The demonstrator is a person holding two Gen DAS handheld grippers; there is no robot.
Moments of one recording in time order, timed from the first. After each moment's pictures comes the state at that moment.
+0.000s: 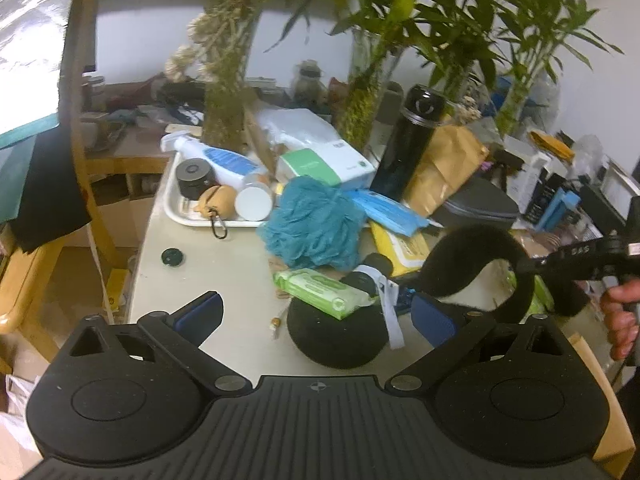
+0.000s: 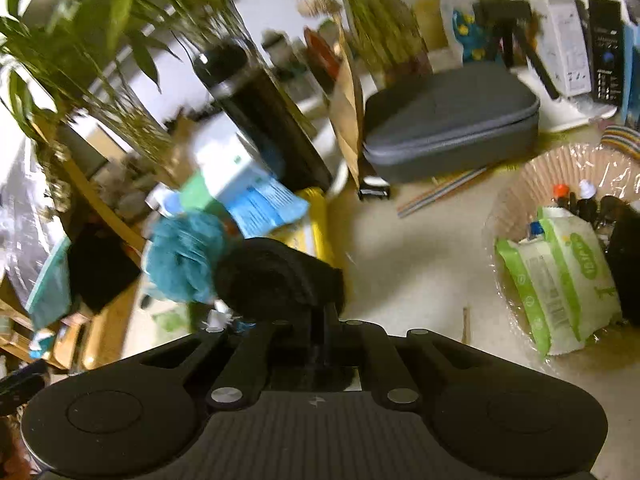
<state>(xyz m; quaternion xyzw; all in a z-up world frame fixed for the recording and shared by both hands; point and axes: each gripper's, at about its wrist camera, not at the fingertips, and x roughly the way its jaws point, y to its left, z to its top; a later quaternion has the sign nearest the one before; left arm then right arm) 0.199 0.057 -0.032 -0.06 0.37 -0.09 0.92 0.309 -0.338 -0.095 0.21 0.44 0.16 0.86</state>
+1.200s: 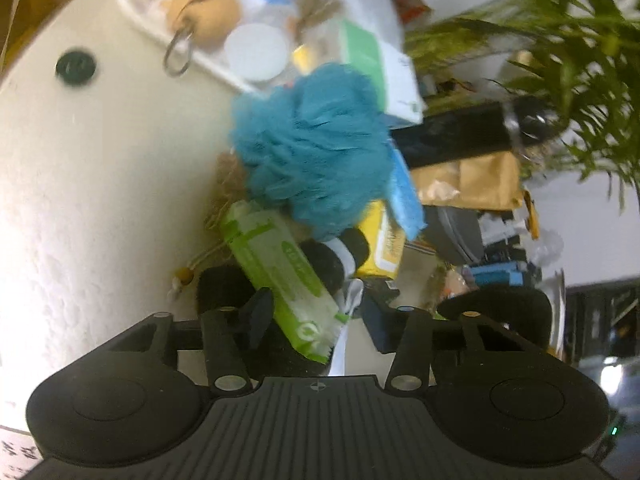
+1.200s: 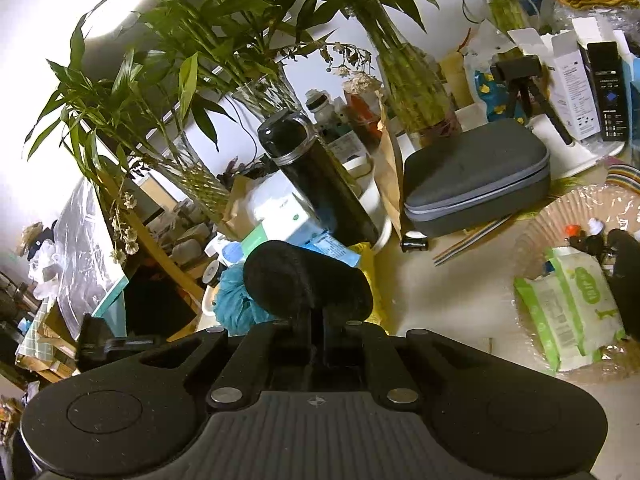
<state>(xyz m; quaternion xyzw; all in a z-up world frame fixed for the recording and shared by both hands) 0.334 0.105 -0.157 -0.40 0.54 -0.16 0.73 0.279 -0.356 -0.055 0.25 0.36 0.20 0.88</state>
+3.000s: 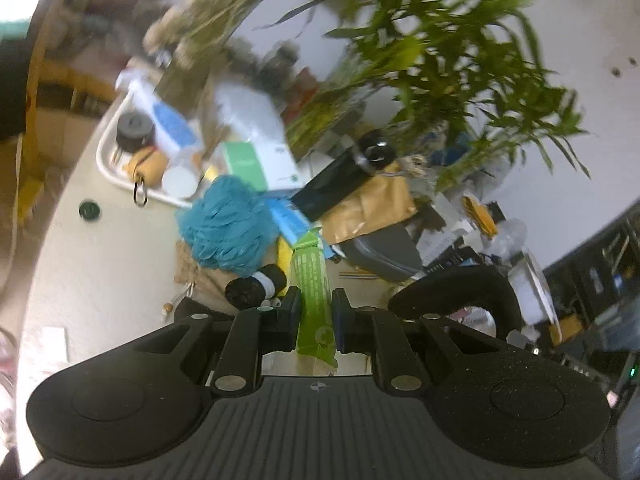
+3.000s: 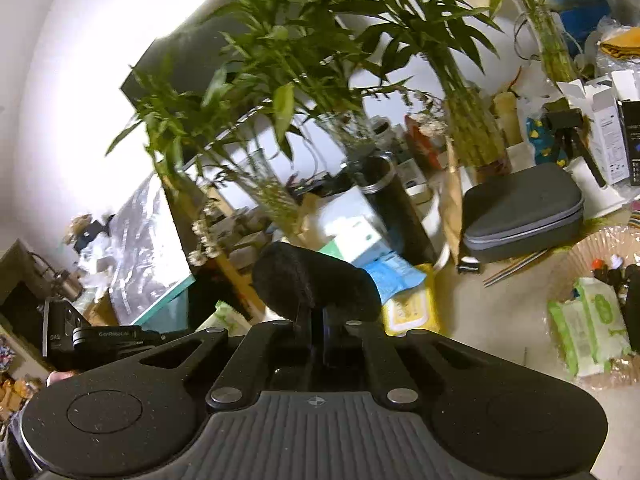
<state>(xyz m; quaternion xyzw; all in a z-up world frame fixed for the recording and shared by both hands) 0.226 0.081 0.009 -0.28 0.40 -0.17 0.86 0.220 -0.350 0.017 0.24 0.31 0.27 0.88</state>
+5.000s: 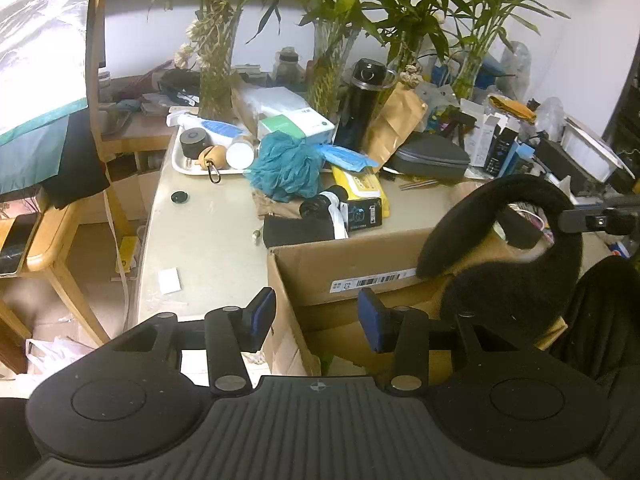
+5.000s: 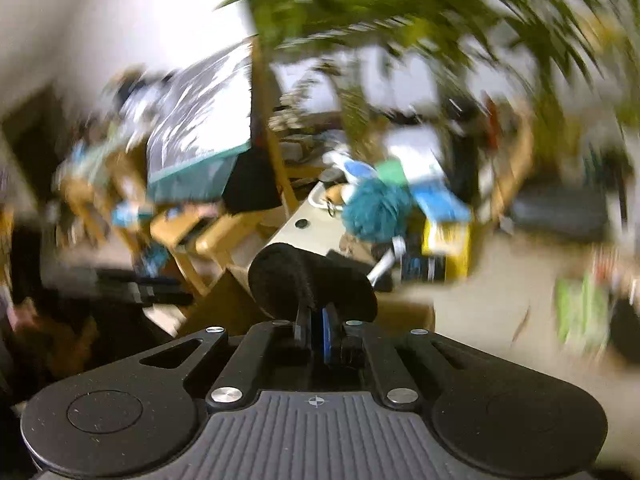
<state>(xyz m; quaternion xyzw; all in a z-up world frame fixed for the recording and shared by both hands) 0.061 0.034 -0.003 -0.04 0.39 -0.09 0.92 0.096 -0.280 0.037 0.00 0.33 0.36 0.87</state>
